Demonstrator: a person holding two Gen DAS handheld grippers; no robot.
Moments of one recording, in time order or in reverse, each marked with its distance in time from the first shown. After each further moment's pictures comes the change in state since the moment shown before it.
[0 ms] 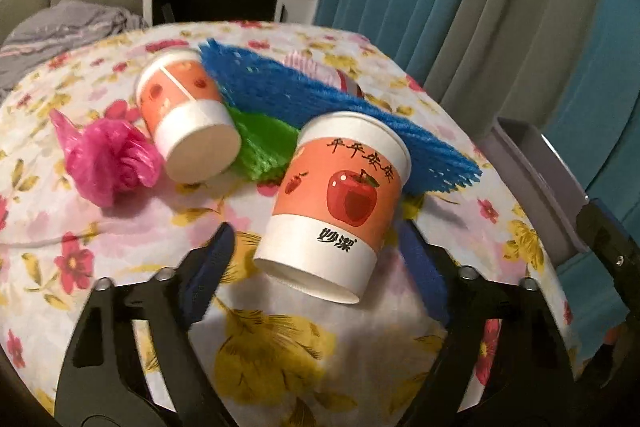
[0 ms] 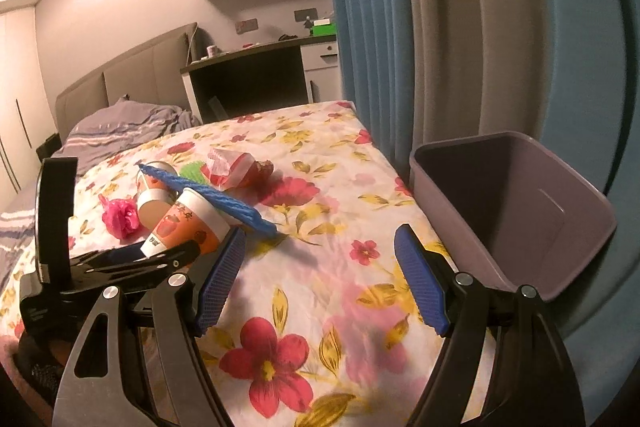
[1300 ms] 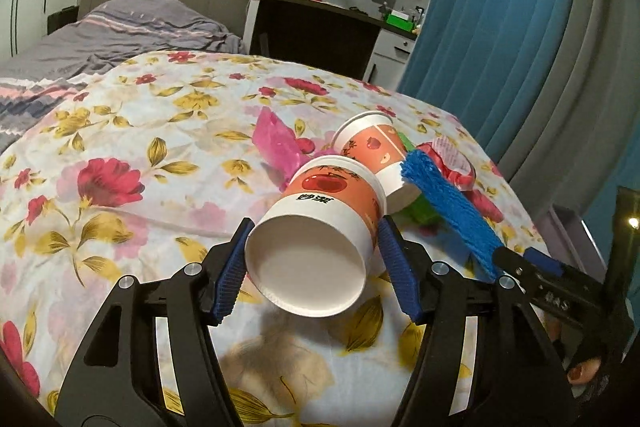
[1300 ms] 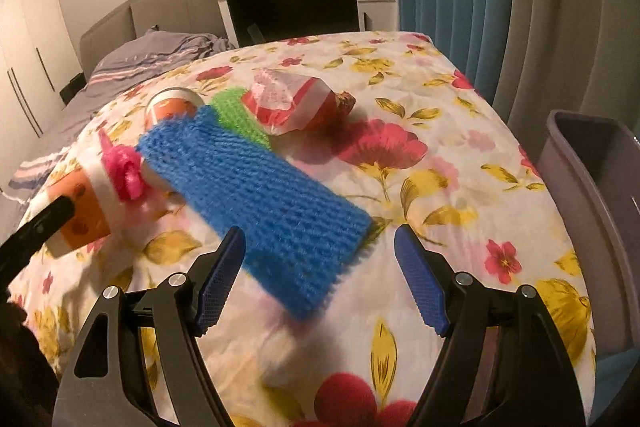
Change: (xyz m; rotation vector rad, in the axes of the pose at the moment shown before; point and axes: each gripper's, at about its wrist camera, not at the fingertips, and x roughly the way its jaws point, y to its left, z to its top) left arm -0.083 0.104 -0.020 -0.226 -0.218 0.201; right arm 0.107 0.061 0.001 -0.090 0.263 0.131
